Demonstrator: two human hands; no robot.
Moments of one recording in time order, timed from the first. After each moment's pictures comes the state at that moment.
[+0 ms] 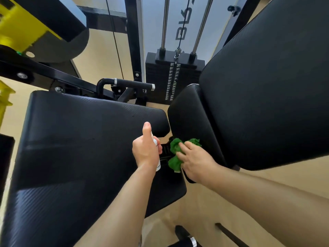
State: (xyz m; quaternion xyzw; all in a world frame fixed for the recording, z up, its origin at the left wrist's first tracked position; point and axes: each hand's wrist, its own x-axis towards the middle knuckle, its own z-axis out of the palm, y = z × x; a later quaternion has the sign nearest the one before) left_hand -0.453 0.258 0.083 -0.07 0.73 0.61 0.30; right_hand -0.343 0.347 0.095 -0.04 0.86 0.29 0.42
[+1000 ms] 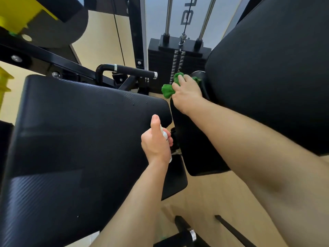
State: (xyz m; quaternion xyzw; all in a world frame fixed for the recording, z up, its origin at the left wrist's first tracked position) left_hand -0.421 0.272 0.085 -0.06 0.71 0.64 0.29; right_hand -0.466 0.440 0.120 0.12 0.89 0.32 0.31
